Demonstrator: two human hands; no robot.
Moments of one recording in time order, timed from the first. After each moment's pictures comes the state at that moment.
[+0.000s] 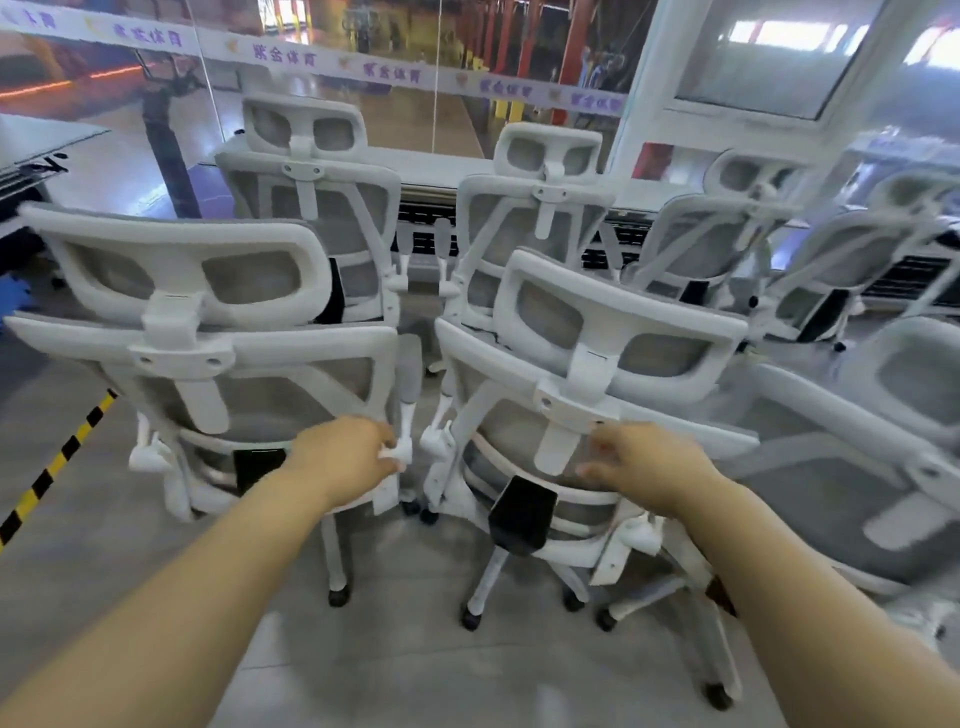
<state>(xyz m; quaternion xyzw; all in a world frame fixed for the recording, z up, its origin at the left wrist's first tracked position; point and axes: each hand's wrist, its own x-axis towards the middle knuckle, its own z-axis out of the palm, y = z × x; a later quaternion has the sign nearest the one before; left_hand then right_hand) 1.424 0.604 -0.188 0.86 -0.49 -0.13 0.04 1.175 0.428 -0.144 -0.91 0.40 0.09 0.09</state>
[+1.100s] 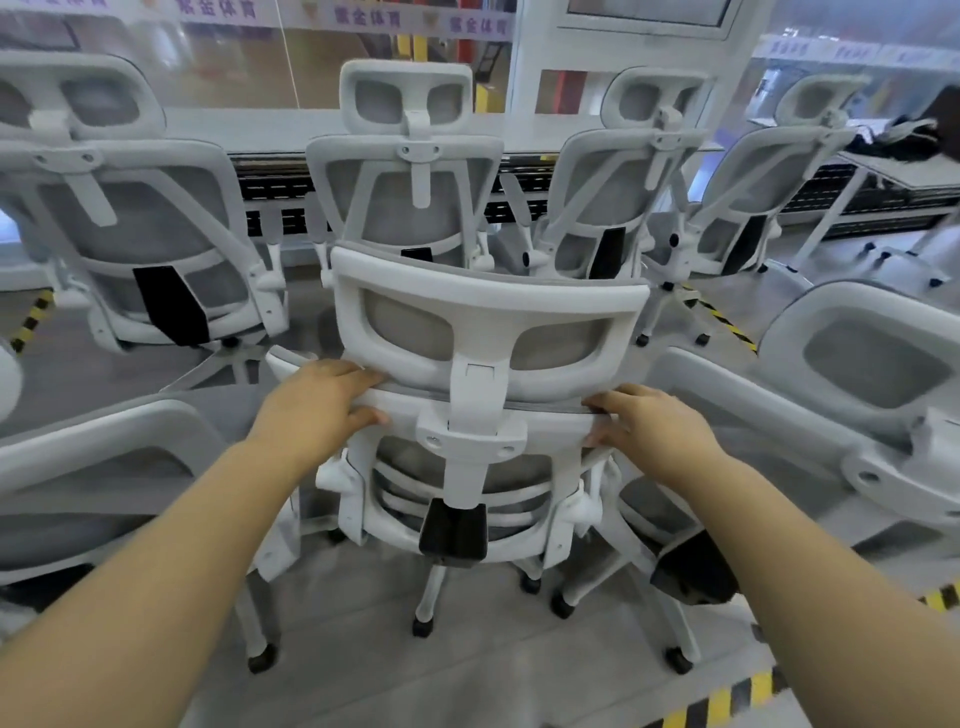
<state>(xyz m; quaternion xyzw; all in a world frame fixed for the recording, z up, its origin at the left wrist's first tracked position) 1.410 0.349 -0.196 0.79 -0.60 -0.05 0.14 1.105 0.207 -0.183 -0.87 0.48 0.00 0.11</state>
